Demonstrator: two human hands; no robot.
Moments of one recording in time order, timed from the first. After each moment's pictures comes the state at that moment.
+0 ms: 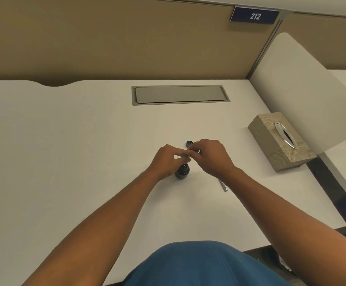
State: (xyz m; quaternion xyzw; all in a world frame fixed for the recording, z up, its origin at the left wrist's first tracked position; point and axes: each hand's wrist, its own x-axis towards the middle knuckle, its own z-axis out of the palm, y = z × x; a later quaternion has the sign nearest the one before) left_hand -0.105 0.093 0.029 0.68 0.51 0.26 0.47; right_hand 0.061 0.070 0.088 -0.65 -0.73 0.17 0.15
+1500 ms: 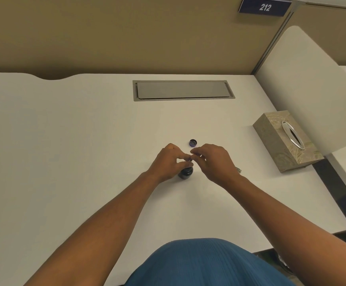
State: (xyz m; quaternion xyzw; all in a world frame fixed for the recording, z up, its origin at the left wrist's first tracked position) left_hand -0.111 0.100 0.007 0.73 0.49 0.23 0.41; right_hand 0.060 0.065 0.069 -0.63 -0.75 0.14 0.14
